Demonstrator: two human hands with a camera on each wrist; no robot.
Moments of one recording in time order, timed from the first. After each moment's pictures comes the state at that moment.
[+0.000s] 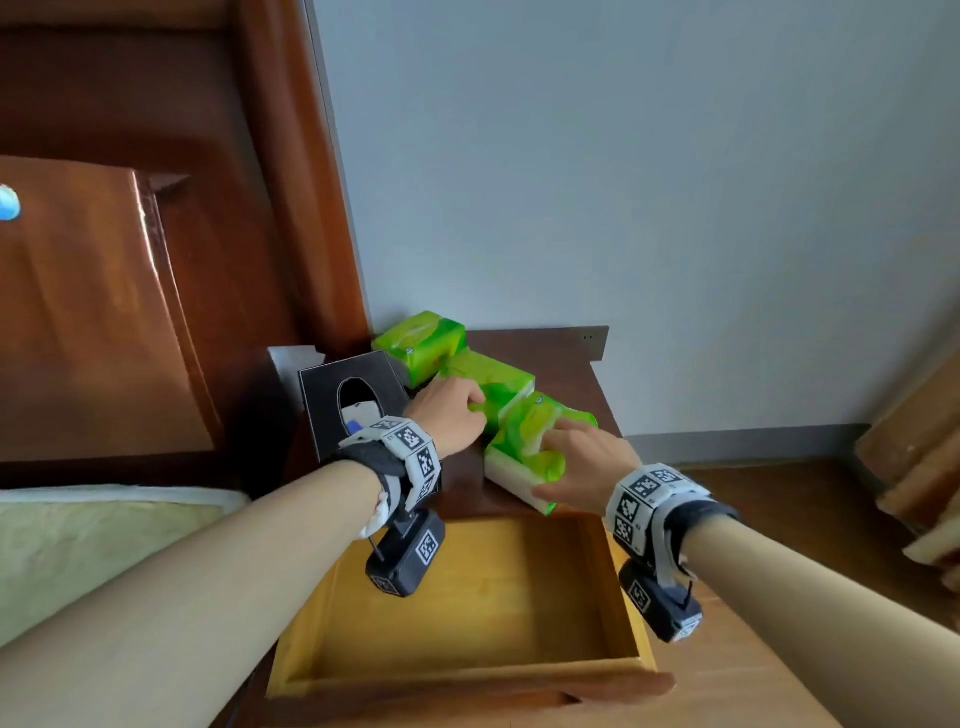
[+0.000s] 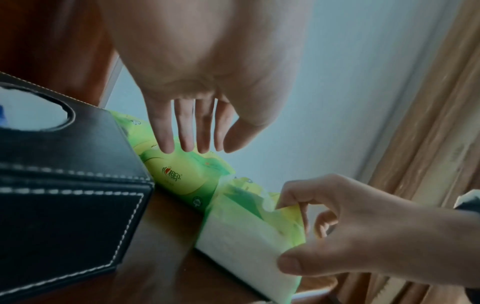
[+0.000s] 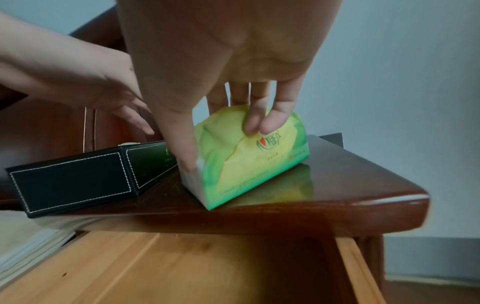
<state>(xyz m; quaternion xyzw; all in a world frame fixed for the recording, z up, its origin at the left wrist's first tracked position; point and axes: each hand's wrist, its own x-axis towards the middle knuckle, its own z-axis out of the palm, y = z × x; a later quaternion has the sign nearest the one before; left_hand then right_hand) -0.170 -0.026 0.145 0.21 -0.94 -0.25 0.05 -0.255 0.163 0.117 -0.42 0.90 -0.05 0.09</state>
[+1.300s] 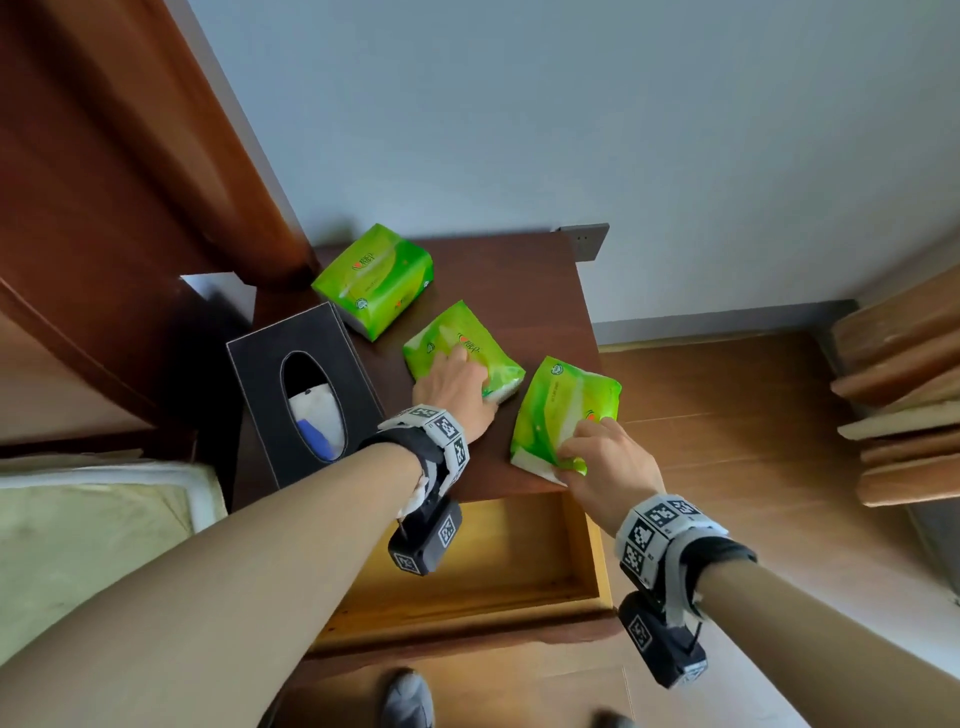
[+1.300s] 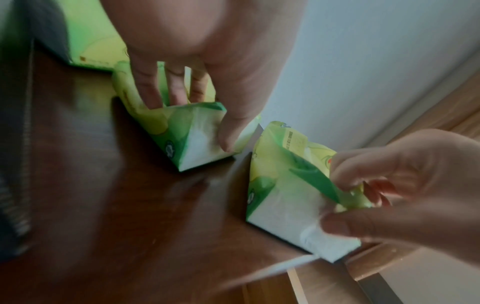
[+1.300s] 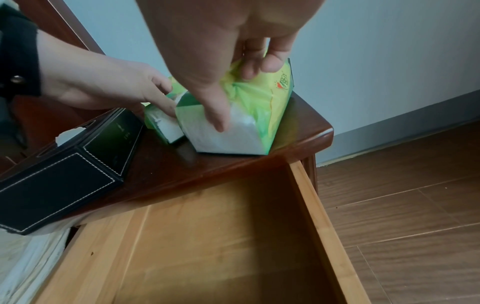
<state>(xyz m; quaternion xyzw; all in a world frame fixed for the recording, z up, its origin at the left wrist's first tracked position) -0.252 -0.027 0.125 0.22 -0.95 -0.17 -0.12 -0.284 0.177 0.125 -0.32 0.92 -0.10 0.20</state>
